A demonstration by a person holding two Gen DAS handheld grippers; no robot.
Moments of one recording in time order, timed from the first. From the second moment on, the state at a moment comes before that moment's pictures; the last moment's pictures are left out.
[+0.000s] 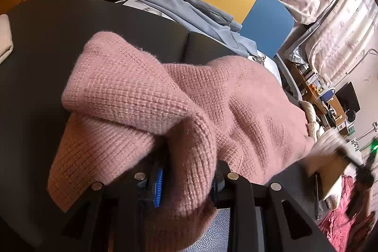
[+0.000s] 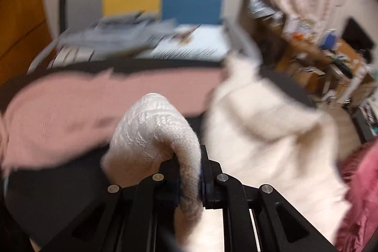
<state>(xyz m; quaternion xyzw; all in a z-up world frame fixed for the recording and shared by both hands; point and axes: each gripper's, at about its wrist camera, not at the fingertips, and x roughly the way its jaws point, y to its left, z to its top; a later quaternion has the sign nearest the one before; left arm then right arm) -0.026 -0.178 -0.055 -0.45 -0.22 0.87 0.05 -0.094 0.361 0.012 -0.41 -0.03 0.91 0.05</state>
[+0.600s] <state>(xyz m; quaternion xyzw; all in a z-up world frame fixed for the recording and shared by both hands) -0.028 -0.178 -0.054 -0.45 -0.20 0.87 0.05 -0.139 0.465 -0.010 -0.47 -0.04 0.84 0.27</state>
